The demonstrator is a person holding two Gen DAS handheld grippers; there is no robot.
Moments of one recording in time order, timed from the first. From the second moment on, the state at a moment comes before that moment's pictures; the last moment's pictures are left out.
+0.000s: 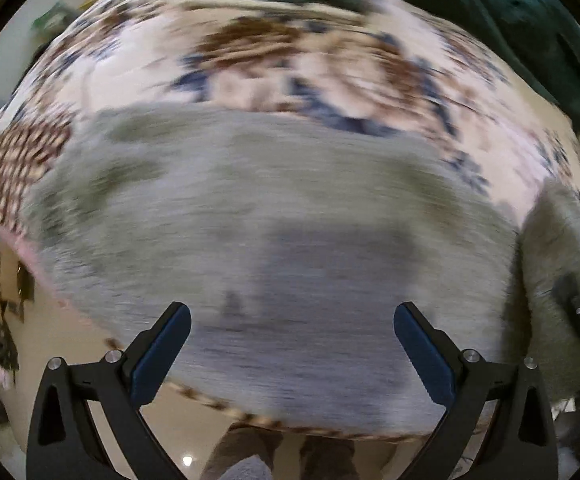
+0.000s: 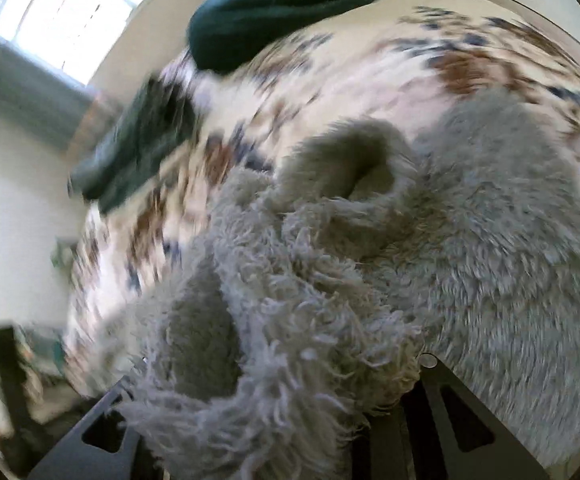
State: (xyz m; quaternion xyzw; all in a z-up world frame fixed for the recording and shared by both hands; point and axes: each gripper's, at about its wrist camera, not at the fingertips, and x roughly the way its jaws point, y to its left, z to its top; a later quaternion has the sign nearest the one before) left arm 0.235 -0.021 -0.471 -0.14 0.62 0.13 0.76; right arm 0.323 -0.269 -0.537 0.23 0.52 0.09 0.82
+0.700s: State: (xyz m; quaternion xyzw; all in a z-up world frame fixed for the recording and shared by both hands) left arm 0.293 -0.021 -0.442 -0.19 0.59 0.01 0.78; right arm 0.305 -0.314 -0.510 0.19 0.59 0.06 0.78
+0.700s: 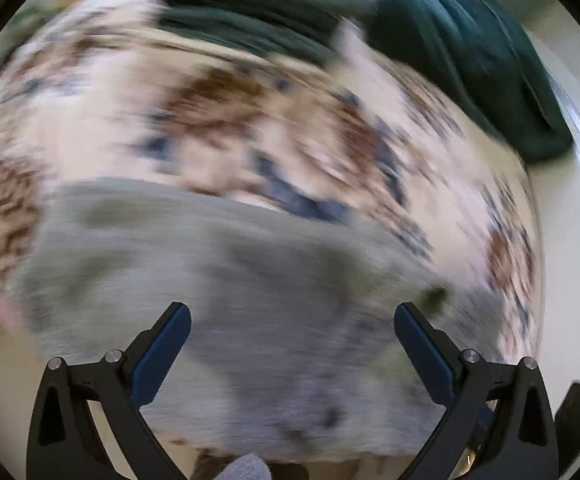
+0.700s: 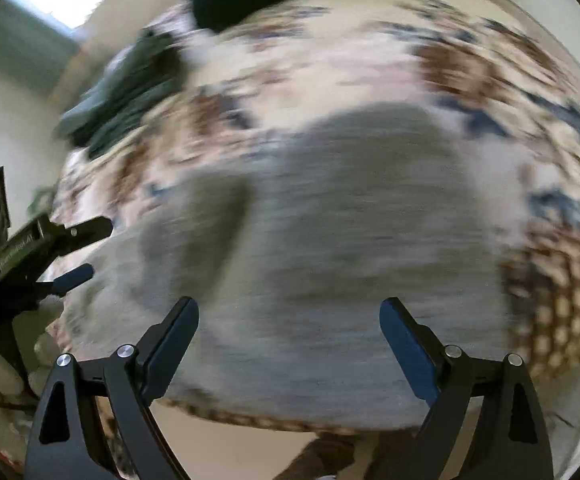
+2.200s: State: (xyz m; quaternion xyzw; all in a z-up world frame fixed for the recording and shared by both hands) left arm 0.220 -0.012 -0.507 -0.33 0.65 -0.03 0.68; right arm 0.233 -0.345 -0.566 0.34 0.67 -0.03 0.66
